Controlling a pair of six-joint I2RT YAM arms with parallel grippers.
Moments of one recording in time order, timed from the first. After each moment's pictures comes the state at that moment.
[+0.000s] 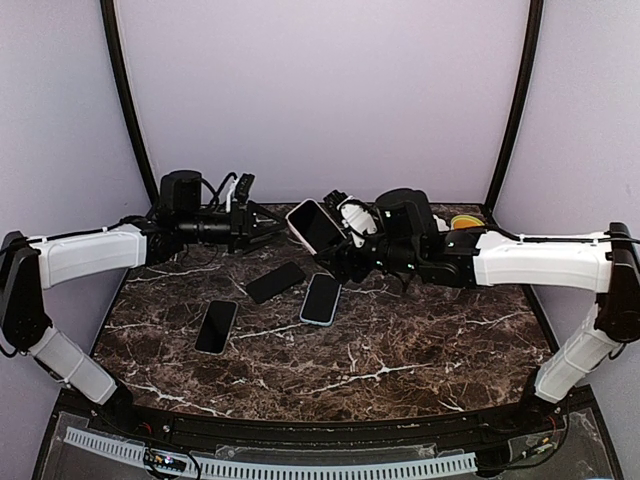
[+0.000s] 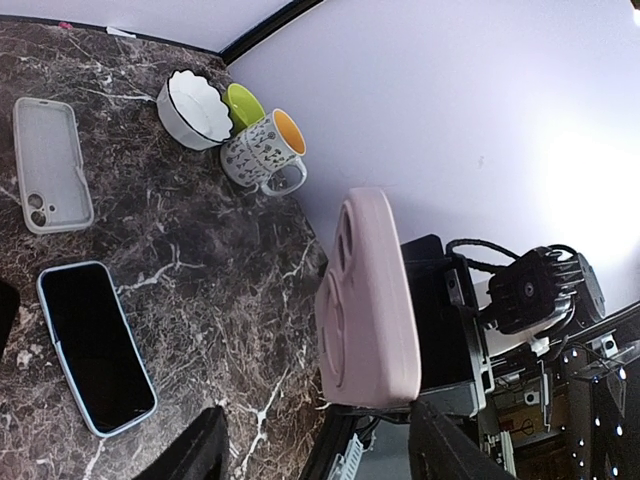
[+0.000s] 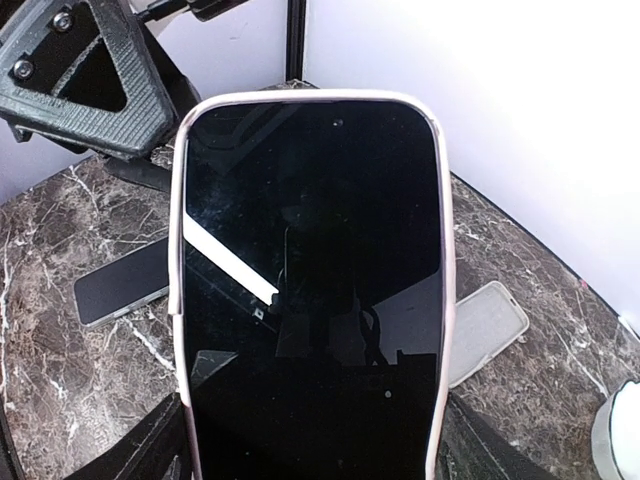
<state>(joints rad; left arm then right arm) -0.49 1.47 1.00 0.15 0.80 -0.79 0.97 1.54 1.13 -0.01 0.07 -0.05</state>
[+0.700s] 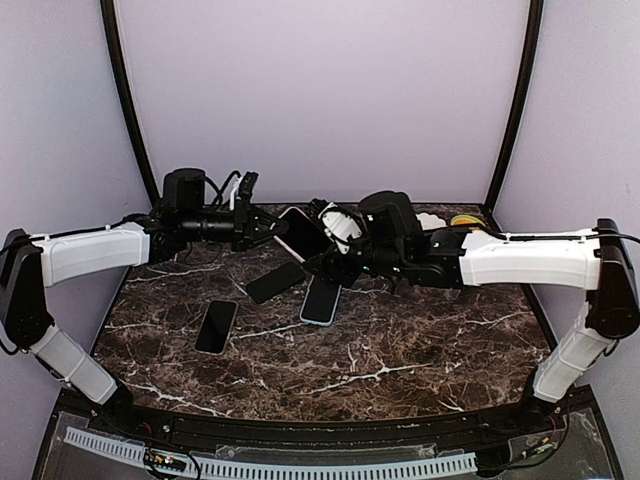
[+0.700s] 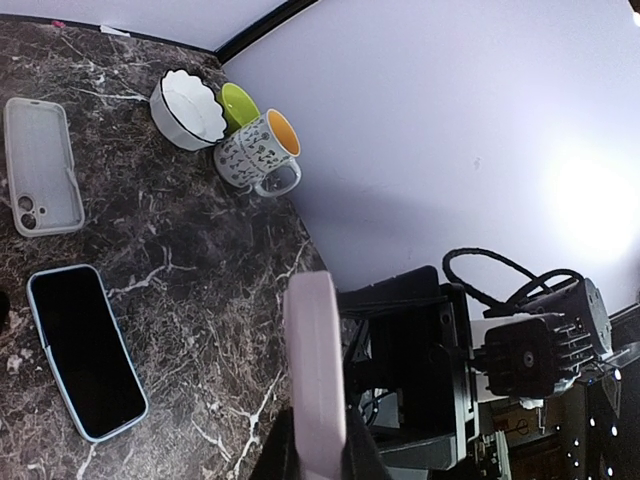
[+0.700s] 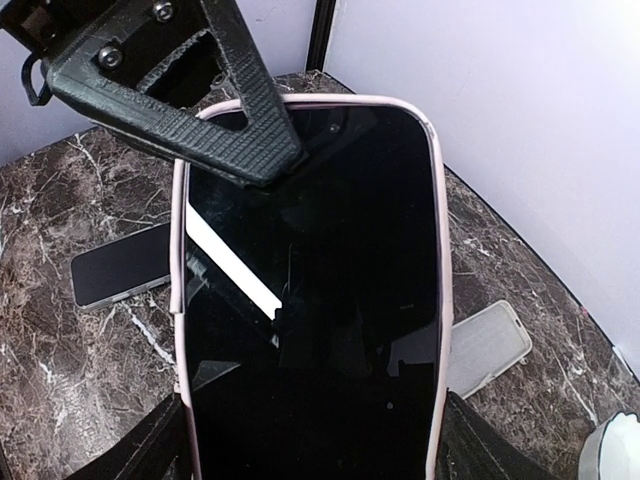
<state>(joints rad) -0.51 1.49 1.03 0.16 0.80 -0.80 1.01 1.61 1.20 -0.05 0.09 -0.13</state>
